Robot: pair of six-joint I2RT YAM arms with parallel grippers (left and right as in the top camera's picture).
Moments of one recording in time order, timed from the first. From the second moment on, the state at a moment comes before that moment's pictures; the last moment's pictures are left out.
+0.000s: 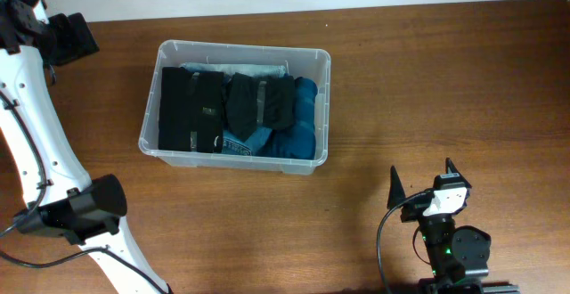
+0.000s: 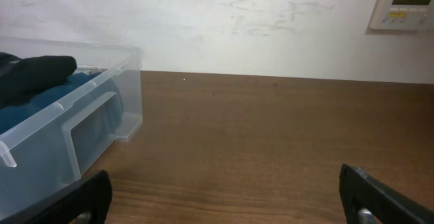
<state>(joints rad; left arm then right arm) 0.26 2.19 2.76 -1.61 -0.10 -0.14 -0.01 0.01 0.03 -0.09 -0.07 -0.03</state>
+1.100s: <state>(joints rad) 0.16 1.22 1.36 -0.62 0.04 -0.14 -0.01 0.01 0.03 -0.09 -0.07 -0.03</state>
